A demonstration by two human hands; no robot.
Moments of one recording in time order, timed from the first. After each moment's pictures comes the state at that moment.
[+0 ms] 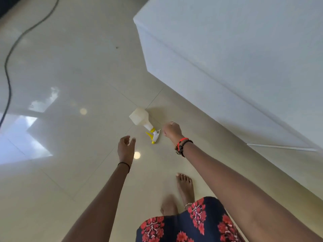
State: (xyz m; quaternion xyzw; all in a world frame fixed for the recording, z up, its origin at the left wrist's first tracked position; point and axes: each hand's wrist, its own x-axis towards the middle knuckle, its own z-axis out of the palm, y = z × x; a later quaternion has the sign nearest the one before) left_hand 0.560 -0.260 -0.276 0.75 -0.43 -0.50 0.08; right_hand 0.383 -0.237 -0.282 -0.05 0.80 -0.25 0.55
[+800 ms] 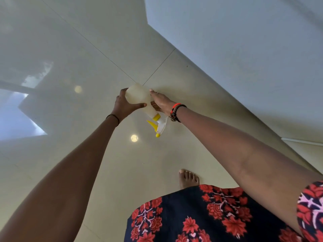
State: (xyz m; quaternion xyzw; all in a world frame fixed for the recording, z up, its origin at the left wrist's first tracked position) left_hand 0.535 -0.358 -0.429 0.62 -0.61 -0.49 -0.01; right_hand 0.384 -0.308 -0.430 -0.16 0.69 -0.20 0.67
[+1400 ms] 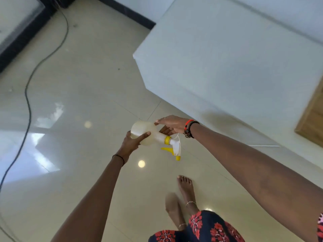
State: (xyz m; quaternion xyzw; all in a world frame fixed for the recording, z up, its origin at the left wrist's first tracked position) left_hand 0.531 -0.304 -0.148 0.60 -0.46 -0.66 0.00; right_hand 0.325 -0.268 -0.147 -0.17 0.64 -0.17 0.73
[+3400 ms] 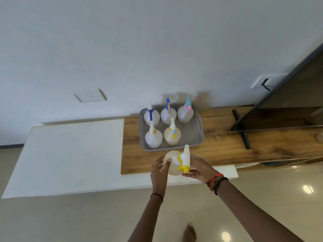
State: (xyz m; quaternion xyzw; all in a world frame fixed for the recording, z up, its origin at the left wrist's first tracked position) left_hand 0.066 0.191 0.121 0.39 -0.66 -0.64 -0.03; right_hand -0.008 0.326 0.167 0.21 0.62 -0.62 0.43
